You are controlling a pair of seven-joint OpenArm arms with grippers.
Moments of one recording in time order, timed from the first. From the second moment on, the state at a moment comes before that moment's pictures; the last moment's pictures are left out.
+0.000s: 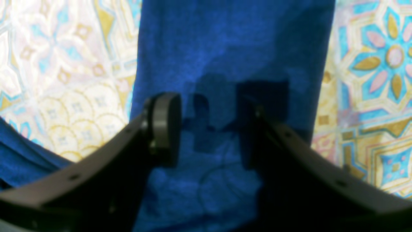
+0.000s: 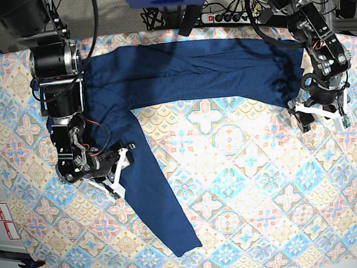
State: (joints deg) left arm 8.8 -2.7 -33.5 105.1 -17.3 -10.5 48.8; right arm 26.1 9.3 -2.1 51.6 8.7 35.7 -49.6
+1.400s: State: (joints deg) left arm 9.2 -1.1 -33.6 105.1 -17.3 -10.7 48.8; right arm 29.9 12.1 -1.7 37.7 -7.8 35.7 -38.0
